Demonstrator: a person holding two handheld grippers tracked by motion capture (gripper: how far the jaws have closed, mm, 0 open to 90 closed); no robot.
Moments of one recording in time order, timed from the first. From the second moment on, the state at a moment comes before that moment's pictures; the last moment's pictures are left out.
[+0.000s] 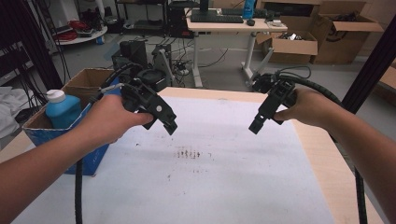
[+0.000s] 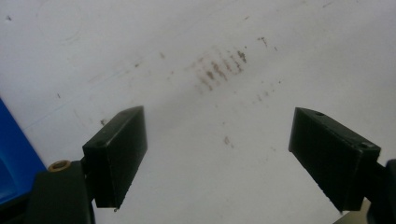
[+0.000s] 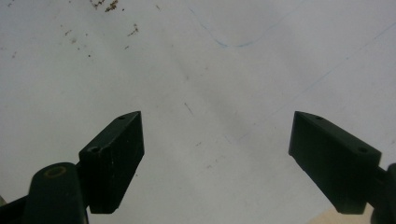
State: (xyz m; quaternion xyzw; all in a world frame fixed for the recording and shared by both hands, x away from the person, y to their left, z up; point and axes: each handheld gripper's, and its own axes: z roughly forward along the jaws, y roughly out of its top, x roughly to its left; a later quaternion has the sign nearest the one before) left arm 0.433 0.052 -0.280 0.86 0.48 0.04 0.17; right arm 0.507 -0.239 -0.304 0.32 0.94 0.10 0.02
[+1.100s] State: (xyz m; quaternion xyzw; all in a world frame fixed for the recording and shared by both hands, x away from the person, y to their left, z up) left arm 0.428 0.052 -0.278 0.86 0.48 0.04 0.17; right arm 0.505 -0.240 -0.300 0.33 0.94 0.11 0.01
